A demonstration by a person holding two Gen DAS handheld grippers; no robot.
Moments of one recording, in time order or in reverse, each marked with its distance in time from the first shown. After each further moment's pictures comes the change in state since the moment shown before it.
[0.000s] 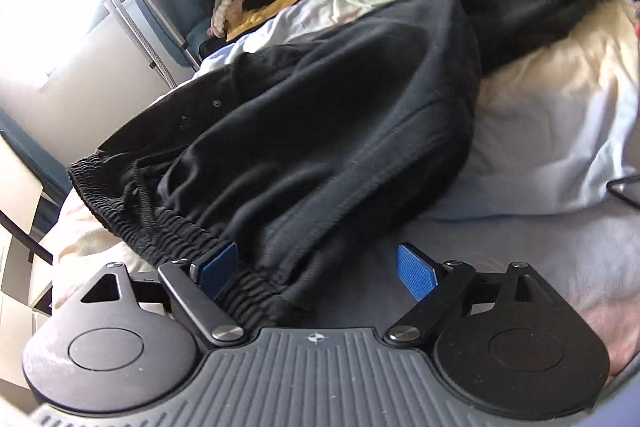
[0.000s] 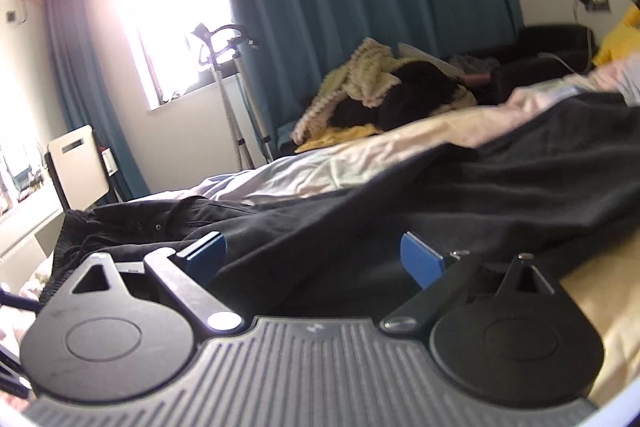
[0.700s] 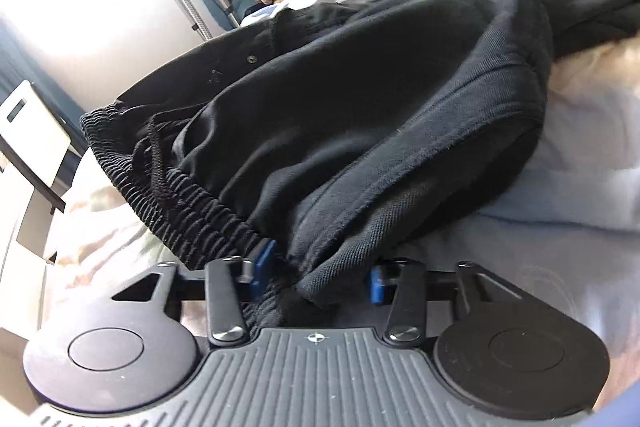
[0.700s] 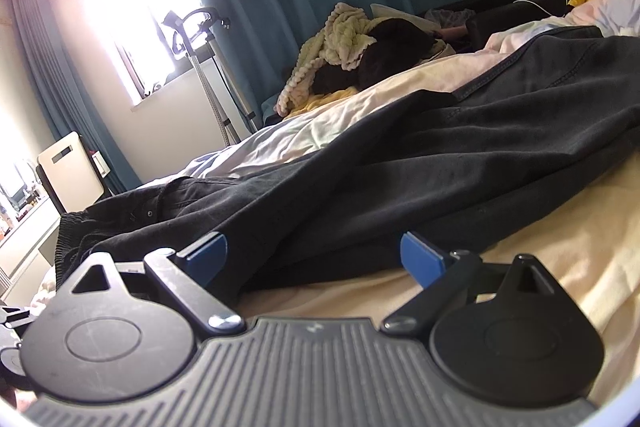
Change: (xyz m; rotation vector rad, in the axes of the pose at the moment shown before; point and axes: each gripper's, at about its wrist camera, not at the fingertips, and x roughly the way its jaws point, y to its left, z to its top) left arm 0.038 0.014 -0.005 -0.138 0.051 0.108; right arm 0.002 -0.015 -0.015 0.098 0.090 -0.024
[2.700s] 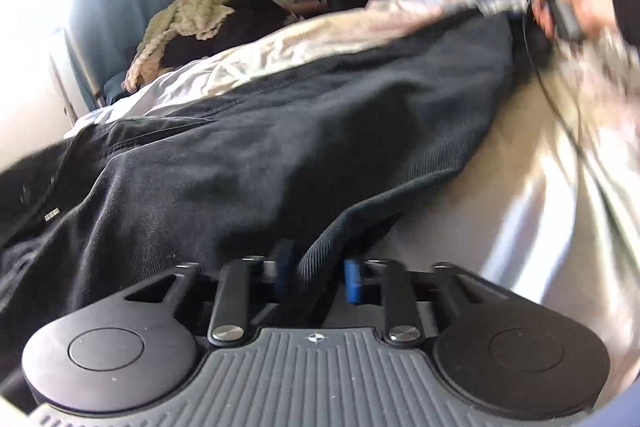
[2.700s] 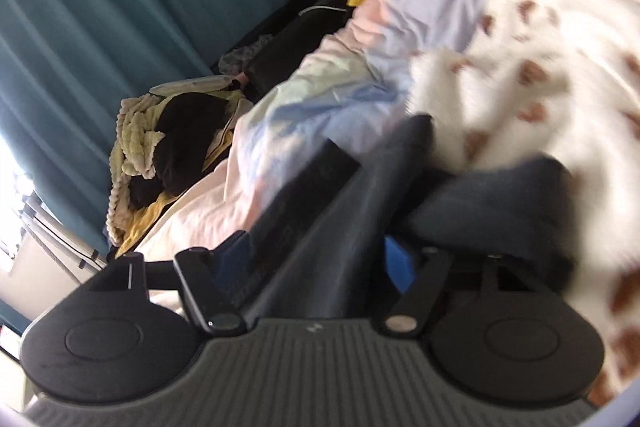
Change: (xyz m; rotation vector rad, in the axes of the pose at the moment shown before) left arm -0.014 -0.105 0.044 -0.035 -0.282 -0.403; right arm 0.076 -0.314 0.186 0.403 -0.073 -0.358
